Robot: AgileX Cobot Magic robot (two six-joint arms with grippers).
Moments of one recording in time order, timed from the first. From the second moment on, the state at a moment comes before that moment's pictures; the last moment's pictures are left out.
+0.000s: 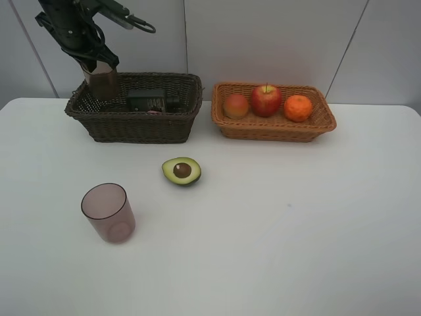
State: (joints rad) left arm -0.20 2.14 -1.84 0.24 0.91 0.11; right arm -0.05 0.00 -0.52 0.04 1.04 -0.10
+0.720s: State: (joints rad) left arm -0.20 2.15 -1.84 0.25 0.92 0.14; right arm -0.05 0.00 -0.52 0.04 1.04 -0.10
